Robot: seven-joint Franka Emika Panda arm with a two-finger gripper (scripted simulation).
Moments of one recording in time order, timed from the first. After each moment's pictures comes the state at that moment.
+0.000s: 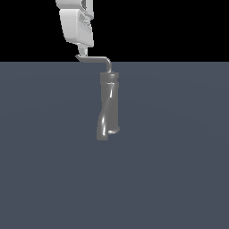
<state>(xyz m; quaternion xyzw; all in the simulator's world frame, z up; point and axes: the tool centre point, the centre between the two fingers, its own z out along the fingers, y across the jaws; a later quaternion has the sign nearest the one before) 0.061 0.110 0.300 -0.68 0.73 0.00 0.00</state>
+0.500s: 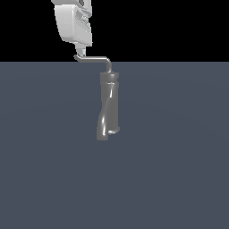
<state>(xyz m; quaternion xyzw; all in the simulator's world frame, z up) 0.035 0.110 0.300 -0.68 0.73 0.00 0.00</state>
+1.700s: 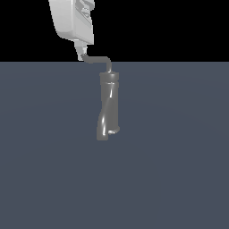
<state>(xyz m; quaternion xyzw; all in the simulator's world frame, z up) -0.025 0.094 0.300 -0.69 0.73 0.00 0.00</state>
